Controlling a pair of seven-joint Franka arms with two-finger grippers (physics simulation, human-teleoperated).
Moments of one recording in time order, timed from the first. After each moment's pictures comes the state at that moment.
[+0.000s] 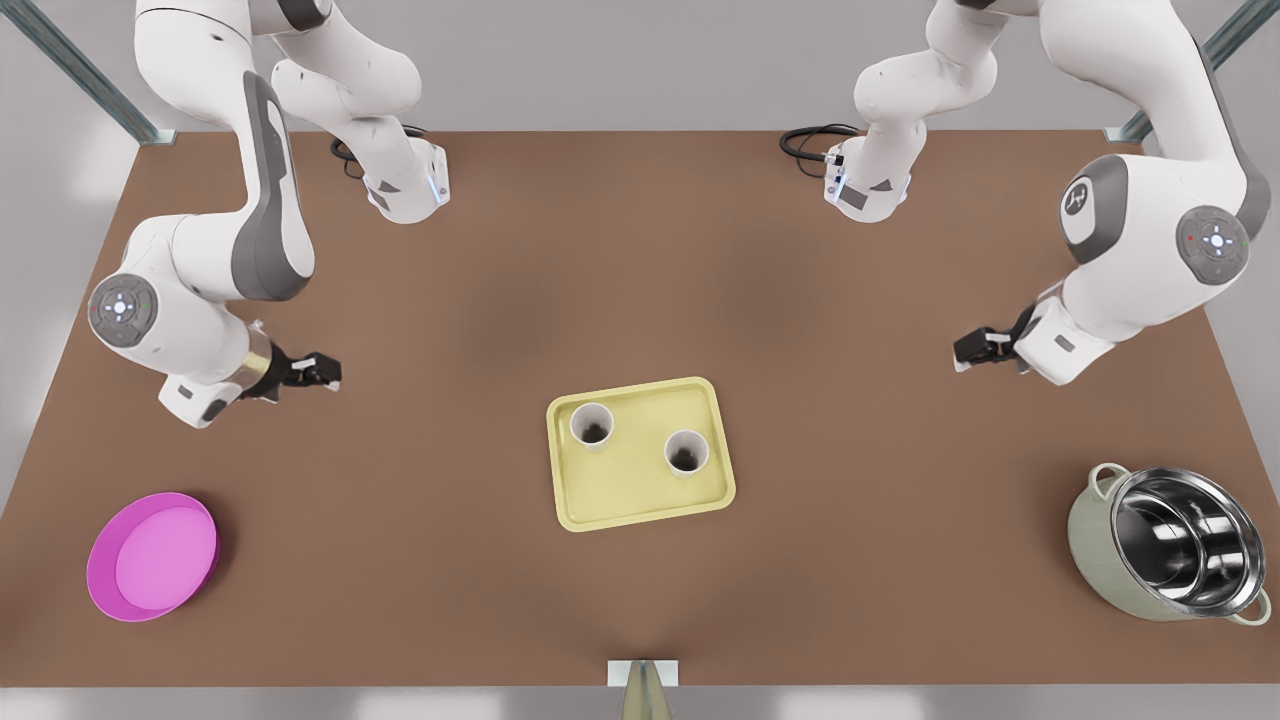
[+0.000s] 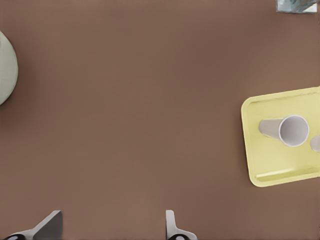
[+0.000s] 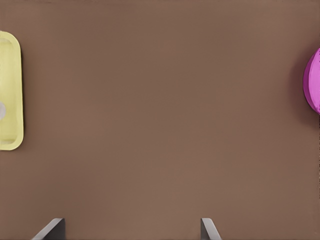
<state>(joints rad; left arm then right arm) 0.25 0.11 -0.31 -1.59 -0.05 1.68 -0.06 0.09 0.18 -0.04 -1.67 0.04 1.76 -0.16</state>
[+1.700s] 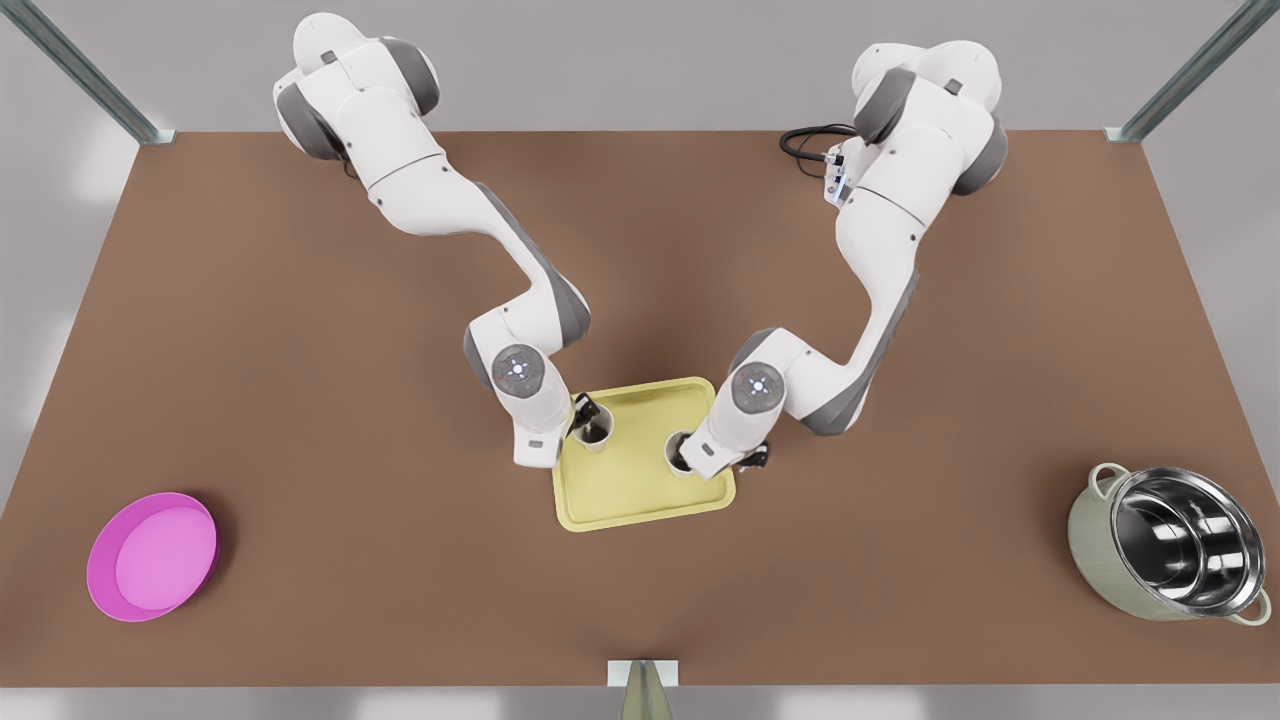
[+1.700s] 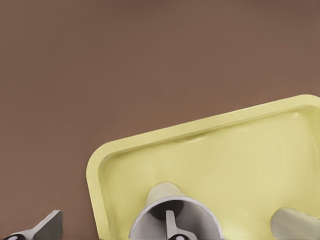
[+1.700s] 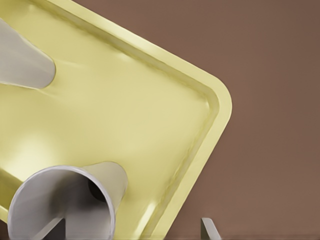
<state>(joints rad) -0.31 0.80 -0.32 -1.38 0.27 2.24 -0.60 0.55 0.68 0.02 -1.48 0.06 2.22 -0.14</state>
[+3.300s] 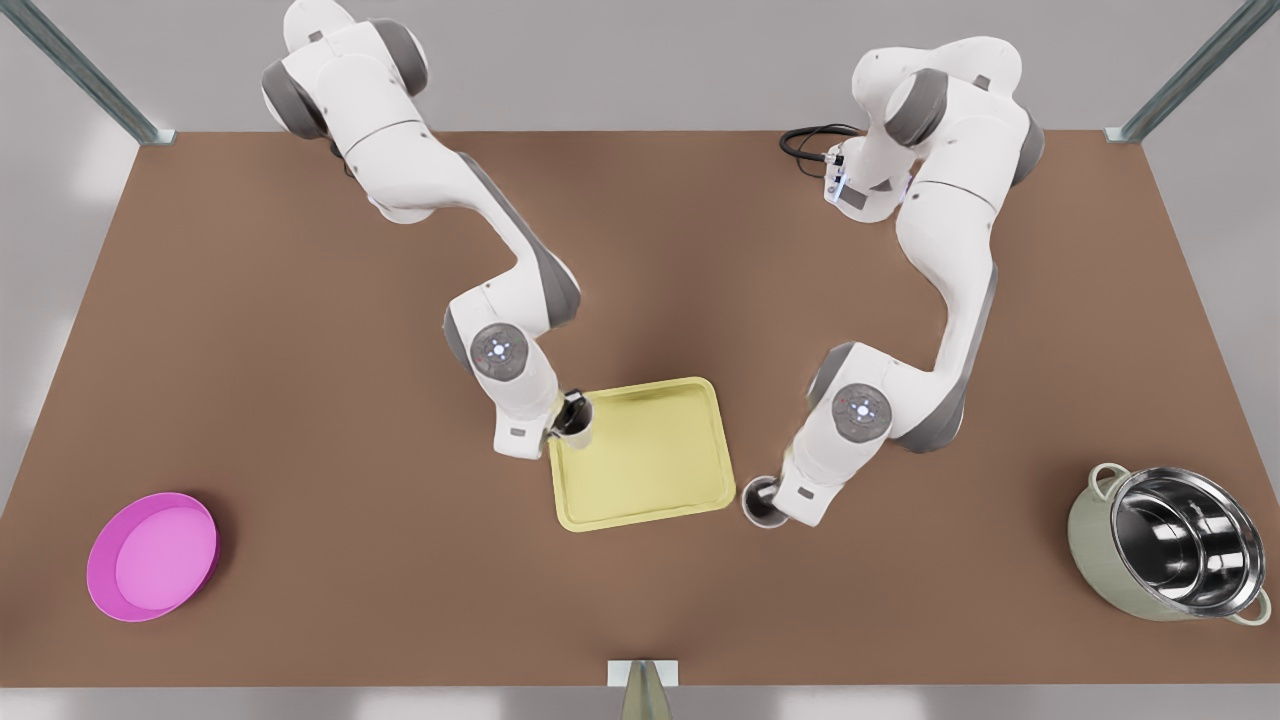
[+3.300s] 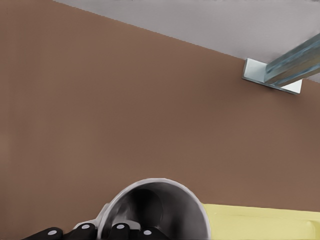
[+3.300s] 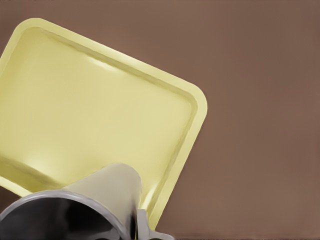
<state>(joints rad) -0.09 0.75 -0.34 -1.26 0.25 2.10 -0.75 0.52 0.59 0.01 -1.44 0.07 2.08 -0.08</state>
